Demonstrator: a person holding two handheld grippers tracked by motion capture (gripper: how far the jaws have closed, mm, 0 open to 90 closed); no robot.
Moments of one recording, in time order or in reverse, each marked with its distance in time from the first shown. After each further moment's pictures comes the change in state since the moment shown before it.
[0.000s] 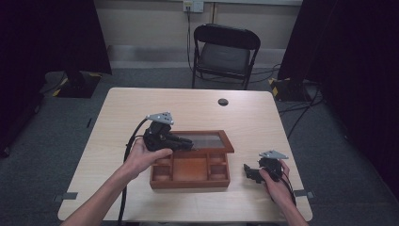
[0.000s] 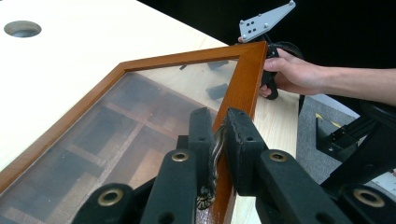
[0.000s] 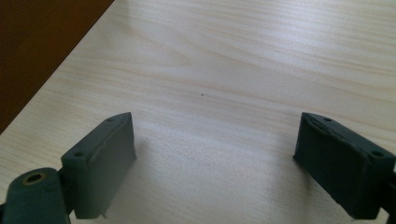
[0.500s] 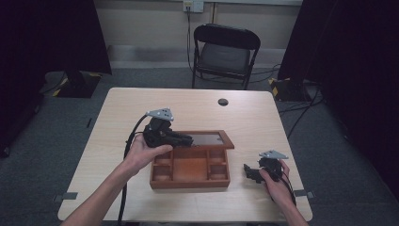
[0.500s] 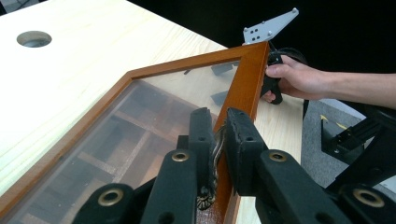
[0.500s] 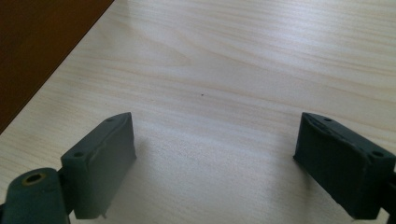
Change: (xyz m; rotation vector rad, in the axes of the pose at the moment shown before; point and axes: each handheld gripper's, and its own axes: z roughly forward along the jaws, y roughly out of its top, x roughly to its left) left arm 0.003 0.009 -0.003 -0.009 0.011 0.013; right arm 0.000 0.000 0.000 0.000 0.001 0.001
